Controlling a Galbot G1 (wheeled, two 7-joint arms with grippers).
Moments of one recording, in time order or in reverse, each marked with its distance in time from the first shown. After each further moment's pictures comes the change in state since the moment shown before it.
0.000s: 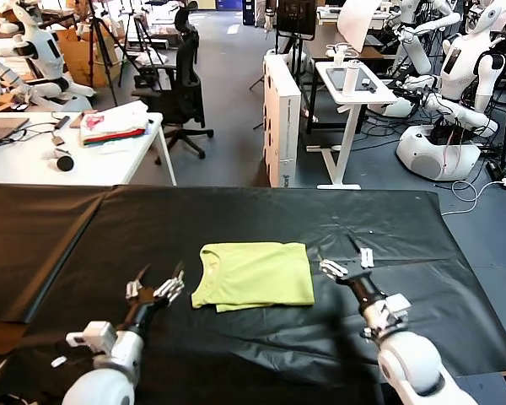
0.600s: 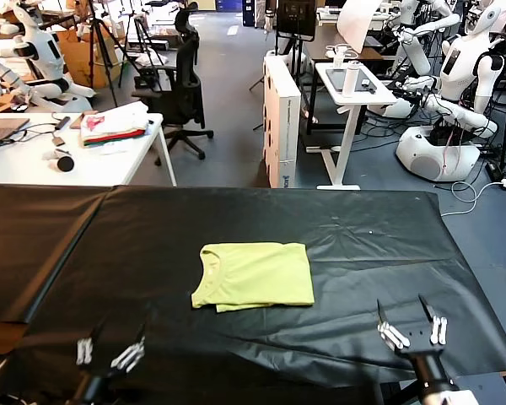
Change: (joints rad) left arm 0.464 0.184 -0.112 -0.065 0.075 -0.259 -0.083; right arm -0.587 0.114 0.293 0.267 -0.141 0.050 0.106
